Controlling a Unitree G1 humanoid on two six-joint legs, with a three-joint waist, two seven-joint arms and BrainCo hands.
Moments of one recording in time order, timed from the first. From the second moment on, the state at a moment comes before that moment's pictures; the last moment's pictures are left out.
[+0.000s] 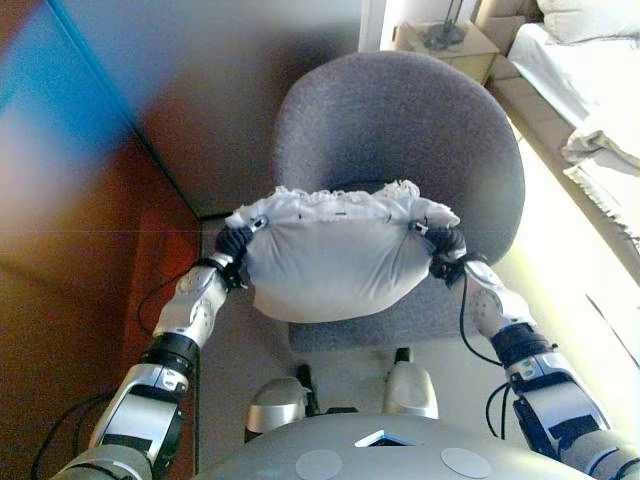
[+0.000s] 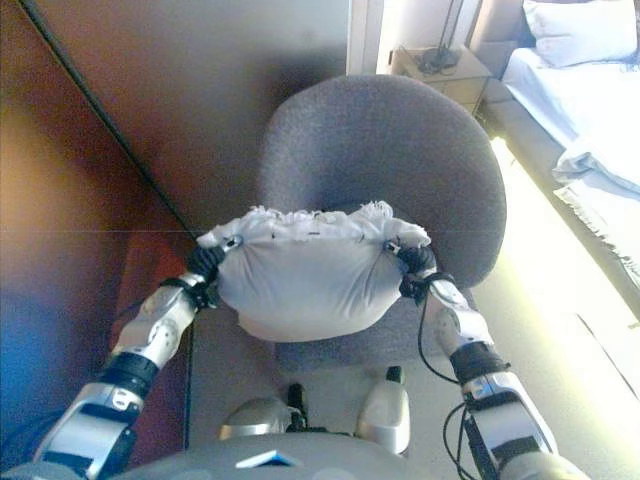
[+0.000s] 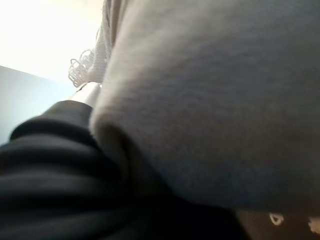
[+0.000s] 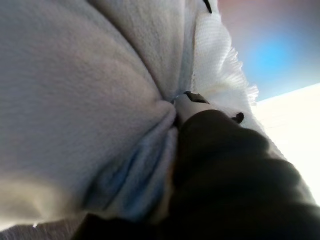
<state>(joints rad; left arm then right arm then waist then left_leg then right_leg) -0.26 0.41 -0.21 0.50 -0.64 0.01 -0.13 -0.34 -0.40 0.23 0.56 0.79 0.14 -0.02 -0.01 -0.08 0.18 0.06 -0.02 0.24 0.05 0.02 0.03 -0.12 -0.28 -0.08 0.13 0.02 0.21</state>
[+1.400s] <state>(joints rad) -0.63 0.37 -0.28 0.46 -0.75 -0.03 0.11 -0.88 -0.55 0.22 0.76 0.83 0.07 -0.03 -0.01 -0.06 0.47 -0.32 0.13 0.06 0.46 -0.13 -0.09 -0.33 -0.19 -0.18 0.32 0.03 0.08</state>
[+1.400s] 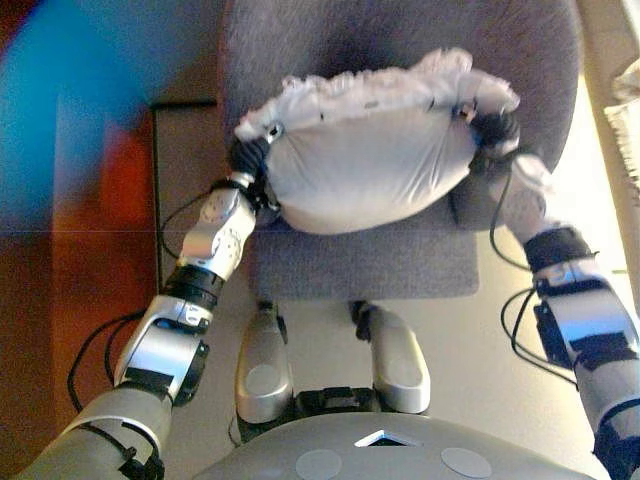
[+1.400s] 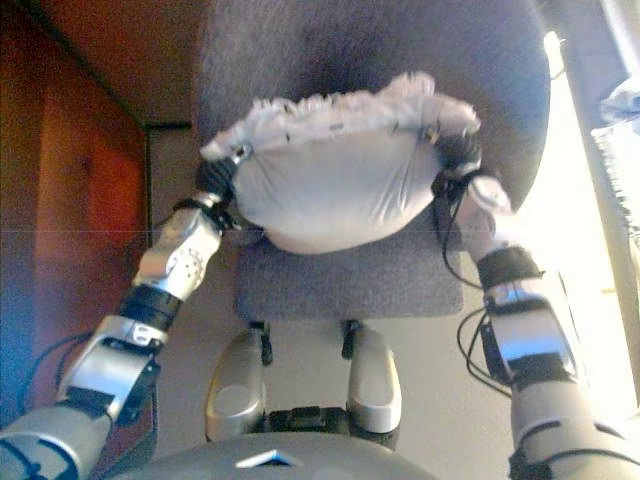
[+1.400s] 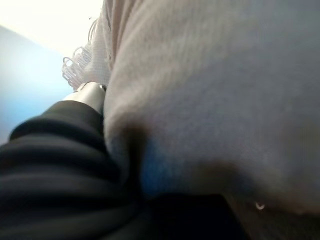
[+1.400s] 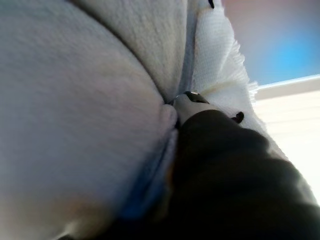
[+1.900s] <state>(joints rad) -0.75 0.36 -0.30 0.49 -0.83 -0.15 0.27 -1.13 -0.56 0.31 0.90 0.80 0.03 -0.02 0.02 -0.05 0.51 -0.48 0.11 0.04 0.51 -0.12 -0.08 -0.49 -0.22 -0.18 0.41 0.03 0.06</state>
